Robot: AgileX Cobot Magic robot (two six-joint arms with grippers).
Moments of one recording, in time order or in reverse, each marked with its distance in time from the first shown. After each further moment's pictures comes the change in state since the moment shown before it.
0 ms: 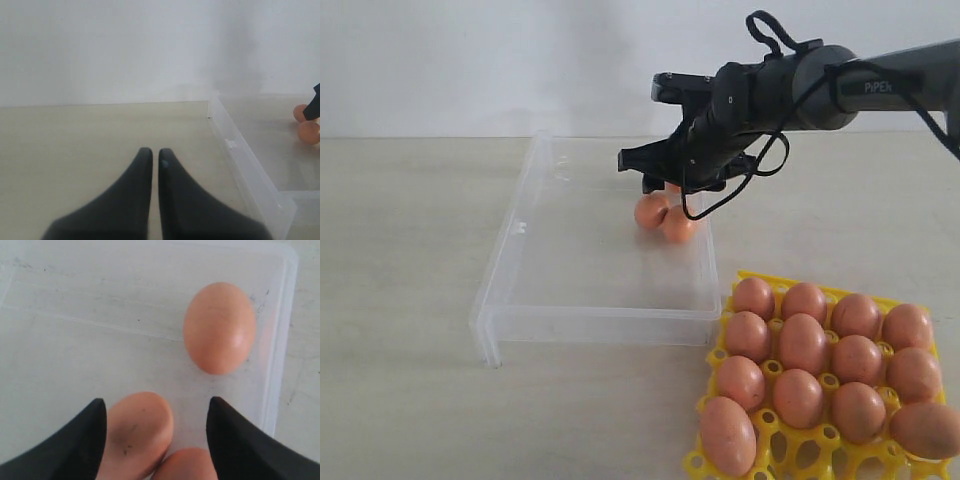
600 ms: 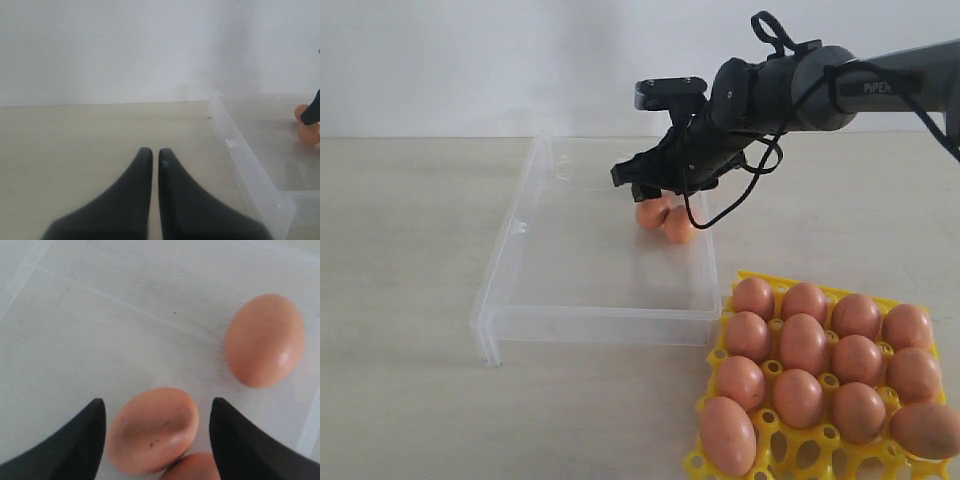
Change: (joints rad) left arm 0.000 0.000 0.000 0.000 0.000 0.000; right arm 0.002 0.000 0.000 0.150 0.016 -0.360
